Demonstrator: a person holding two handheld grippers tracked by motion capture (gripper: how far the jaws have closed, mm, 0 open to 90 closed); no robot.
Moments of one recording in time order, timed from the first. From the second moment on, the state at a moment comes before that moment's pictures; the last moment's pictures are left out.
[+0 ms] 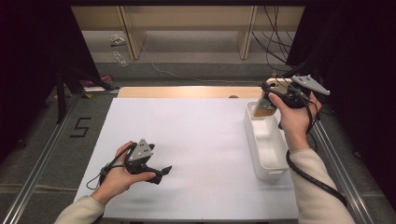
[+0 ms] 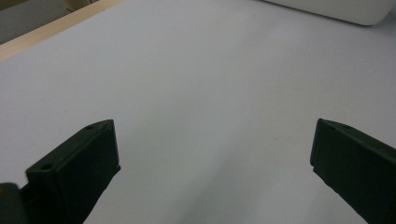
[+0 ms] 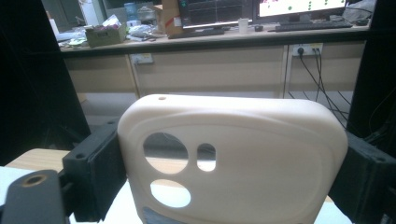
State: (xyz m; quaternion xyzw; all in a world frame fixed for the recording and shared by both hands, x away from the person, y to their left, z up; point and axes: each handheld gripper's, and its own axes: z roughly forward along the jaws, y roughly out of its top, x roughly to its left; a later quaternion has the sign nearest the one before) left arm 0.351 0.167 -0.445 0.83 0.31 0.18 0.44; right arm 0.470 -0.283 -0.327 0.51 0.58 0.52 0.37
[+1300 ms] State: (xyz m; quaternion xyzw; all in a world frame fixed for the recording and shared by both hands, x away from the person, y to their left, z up) left arm 0.352 0.167 -0.445 0.83 0.31 0.17 0.44; right arm 0.484 -0.280 -0.330 0.51 0.59 0.51 0.37
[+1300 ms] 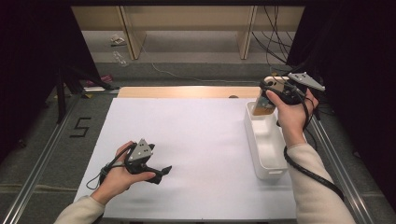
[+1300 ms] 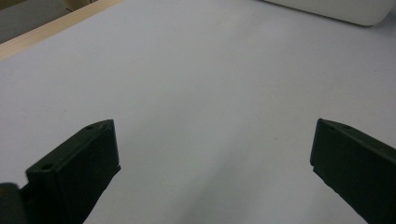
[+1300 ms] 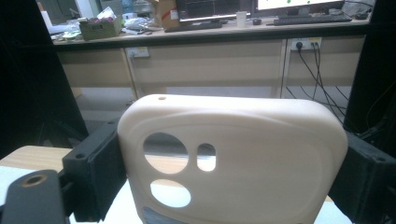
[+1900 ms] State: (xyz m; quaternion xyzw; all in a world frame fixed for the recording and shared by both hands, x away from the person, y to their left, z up) left arm 0.352 0.167 -0.445 0.83 0.31 0.17 0.44; right arm 0.491 -0.279 -0.331 0.51 0.59 0.50 0.36
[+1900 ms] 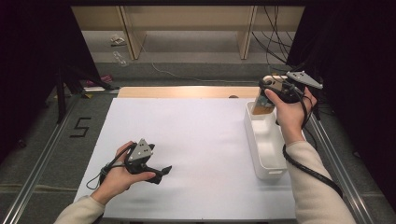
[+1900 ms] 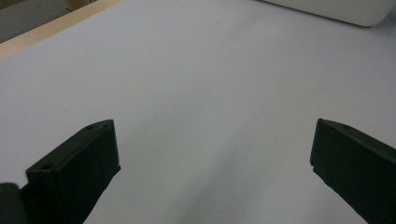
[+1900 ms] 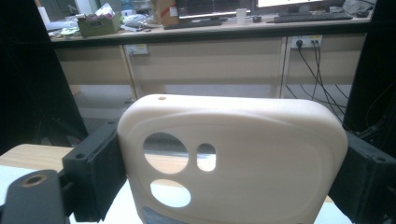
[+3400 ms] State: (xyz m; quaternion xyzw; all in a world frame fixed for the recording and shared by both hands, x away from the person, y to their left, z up) left arm 0.352 0.167 -0.446 0.83 0.31 0.17 0.44; right arm 0.510 -0.274 -0.333 0.52 0.60 0.49 0.36
